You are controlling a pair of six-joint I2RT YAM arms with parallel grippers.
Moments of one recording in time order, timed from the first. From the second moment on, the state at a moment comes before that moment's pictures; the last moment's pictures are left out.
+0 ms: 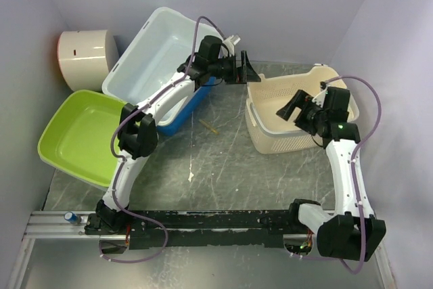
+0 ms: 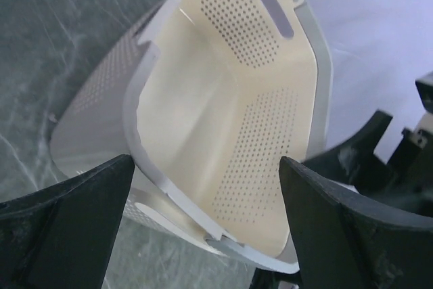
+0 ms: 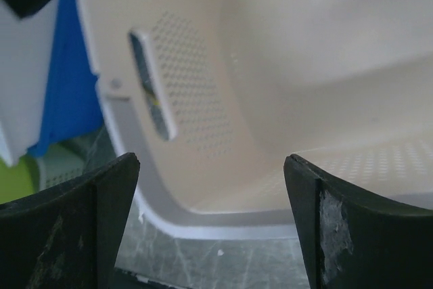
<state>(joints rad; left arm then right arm) -0.65 2.28 2.17 -0.26 0.59 -0.66 -0.16 1.07 1.02 -0.66 -0.35 0.41</state>
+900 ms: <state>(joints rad) -0.73 1.61 1.83 -0.42 0.40 -0.45 0.28 1.20 1.06 -0.60 -0.41 0.39</state>
